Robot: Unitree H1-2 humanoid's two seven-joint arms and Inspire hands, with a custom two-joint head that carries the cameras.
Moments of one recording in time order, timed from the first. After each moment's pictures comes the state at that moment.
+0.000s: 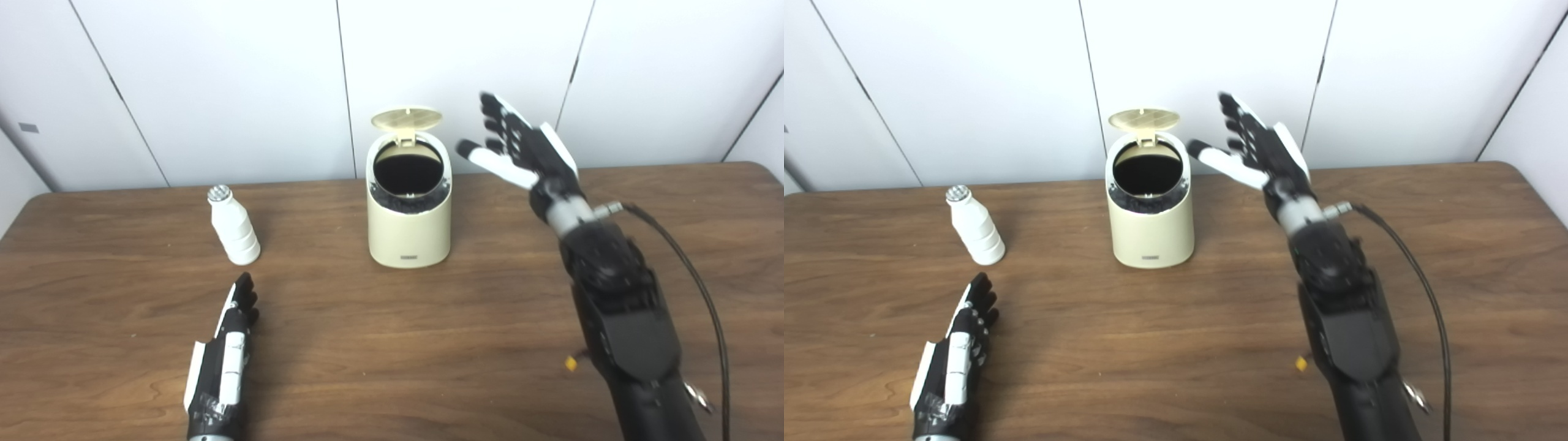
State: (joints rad) left arm 0.19 0.02 0.04 -0.21 -0.06 -0.10 -0.04; right arm -0.47 -0.15 -0.02 -0.07 -0.11 0.39 0.11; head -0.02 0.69
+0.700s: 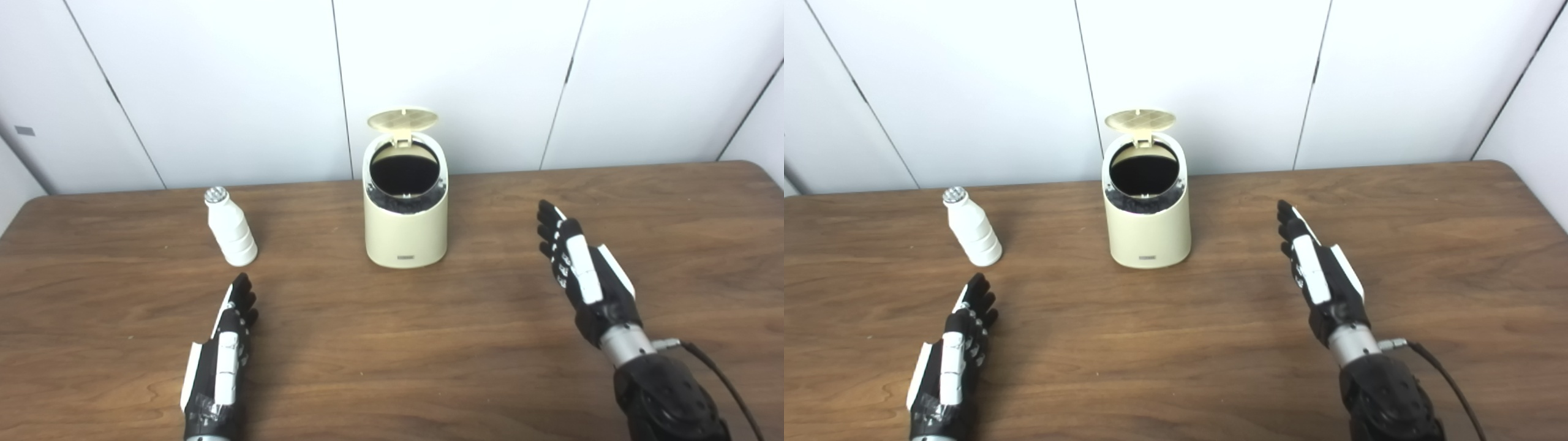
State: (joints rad) left arm 0.19 0.03 0.06 -0.21 -0.10 -0.10 -0.05; right arm -0.05 -0.11 -0.08 -0.35 0.04 0.36 0.11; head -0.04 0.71
